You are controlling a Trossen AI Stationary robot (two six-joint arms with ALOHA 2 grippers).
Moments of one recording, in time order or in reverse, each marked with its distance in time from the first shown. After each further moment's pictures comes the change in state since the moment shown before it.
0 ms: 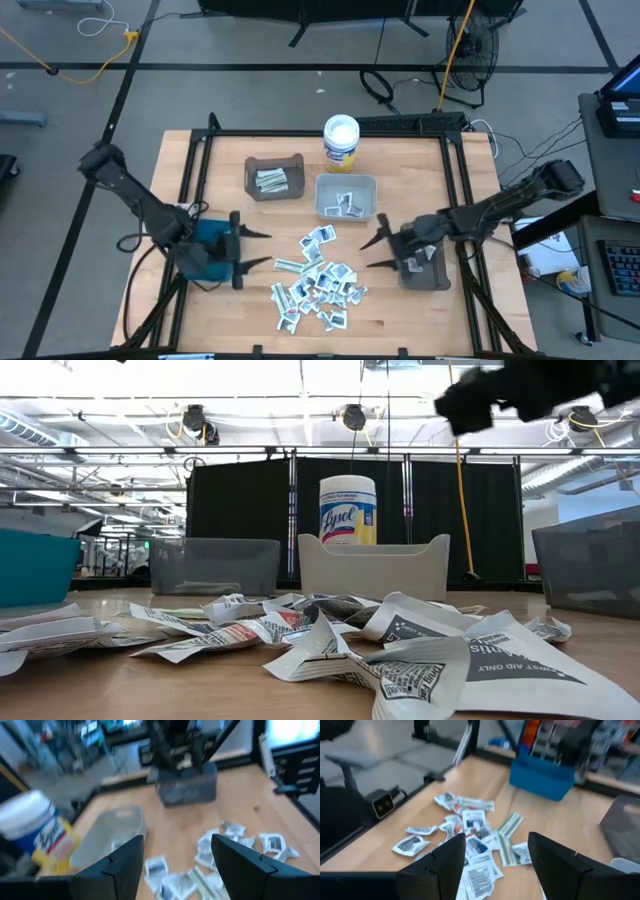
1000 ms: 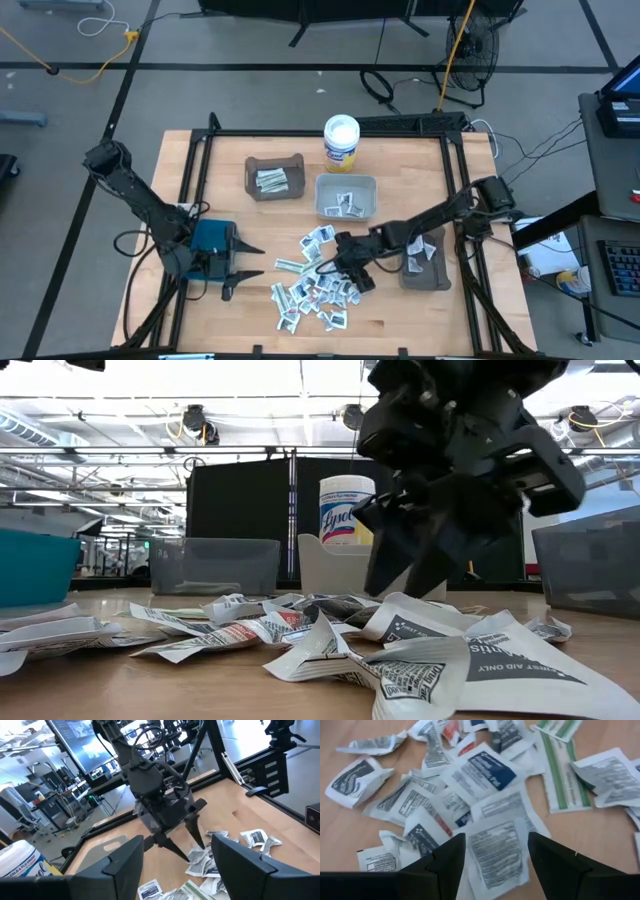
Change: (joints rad) left arm -0.128 -0.008 -0.309 0.577 -0.002 0.372; right arm -0.072 0.671 0.451 -0.360 -0.150 0.031
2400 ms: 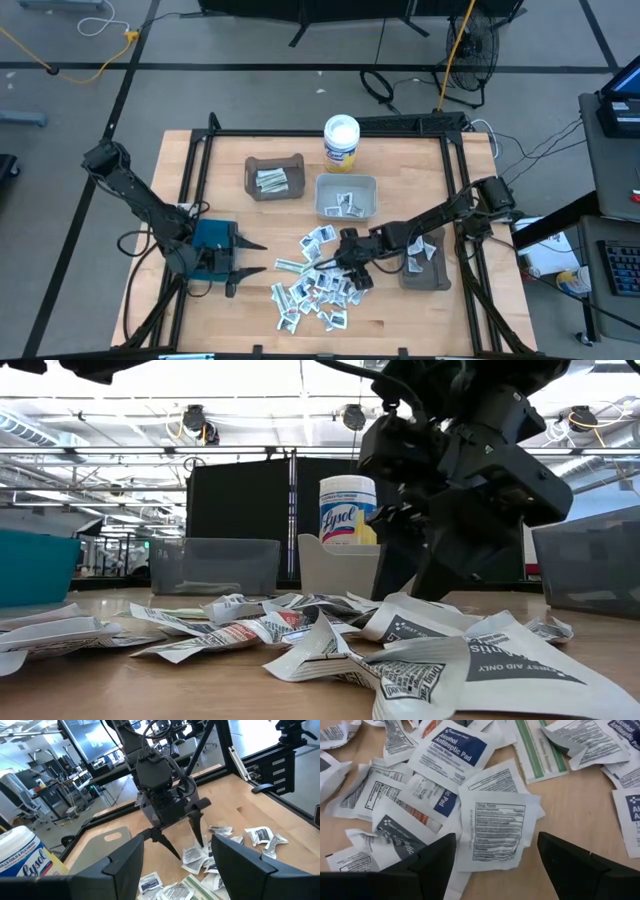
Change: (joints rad) left arm 0.037 0.001 0.001 -0.039 0.012 -0.069; right arm 0.004 0.000 -0.001 -0.058 0.103 0.138
